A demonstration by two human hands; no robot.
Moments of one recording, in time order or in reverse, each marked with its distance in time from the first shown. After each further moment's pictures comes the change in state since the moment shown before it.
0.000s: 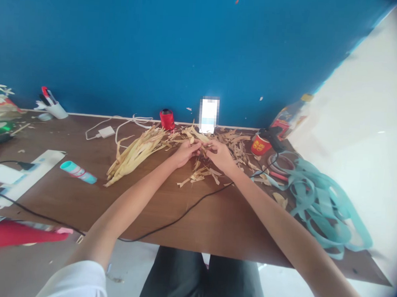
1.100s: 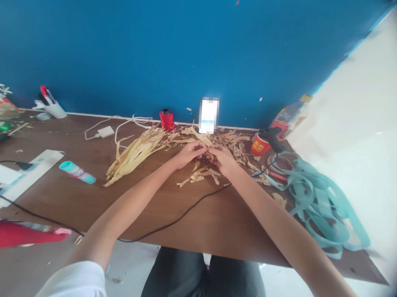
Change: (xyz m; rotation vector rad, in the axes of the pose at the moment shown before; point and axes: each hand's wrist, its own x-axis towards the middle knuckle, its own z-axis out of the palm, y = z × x) left_hand -0.007 0.002 0.008 0.284 -0.156 0.138; right_hand 0.003 0.001 0.008 0.662 0.201 0.603
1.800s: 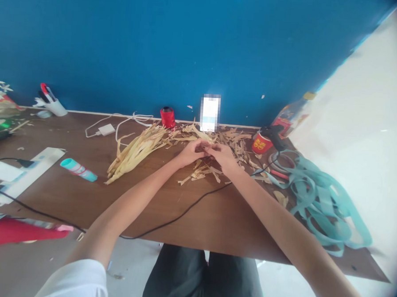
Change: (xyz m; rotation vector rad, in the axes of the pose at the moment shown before) left_hand 0.002 -0.007 0.002 0.097 -0.014 0.051; right_hand -0.003 0.005 0.000 -0.220 -0.016 -0.191
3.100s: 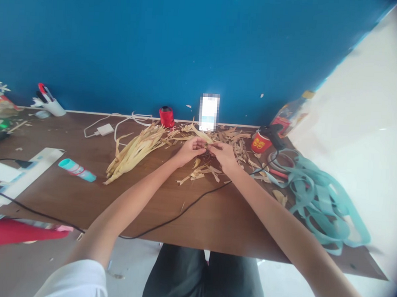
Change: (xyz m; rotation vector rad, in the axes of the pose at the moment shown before) left_hand 0.001 -0.001 -0.002 -0.017 0.122 -0.045; right_hand 0.011 0.012 -0.006 -0.022 0.071 -0.109
